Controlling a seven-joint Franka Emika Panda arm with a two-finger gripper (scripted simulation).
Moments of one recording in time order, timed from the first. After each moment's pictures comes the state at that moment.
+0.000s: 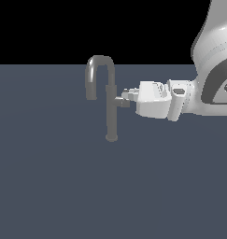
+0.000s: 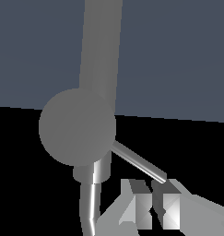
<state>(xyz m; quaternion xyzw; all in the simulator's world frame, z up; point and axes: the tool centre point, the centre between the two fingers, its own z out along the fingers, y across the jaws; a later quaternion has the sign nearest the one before) -0.043 -0.038 0.209 -0.46 0.54 0.42 0.57</state>
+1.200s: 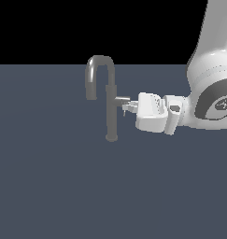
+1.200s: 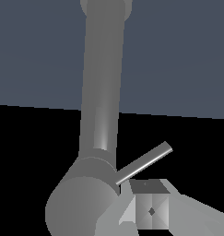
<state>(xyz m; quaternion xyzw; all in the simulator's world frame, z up) -0.038 -0.040 0.168 -0.45 0.53 0.44 0.57</state>
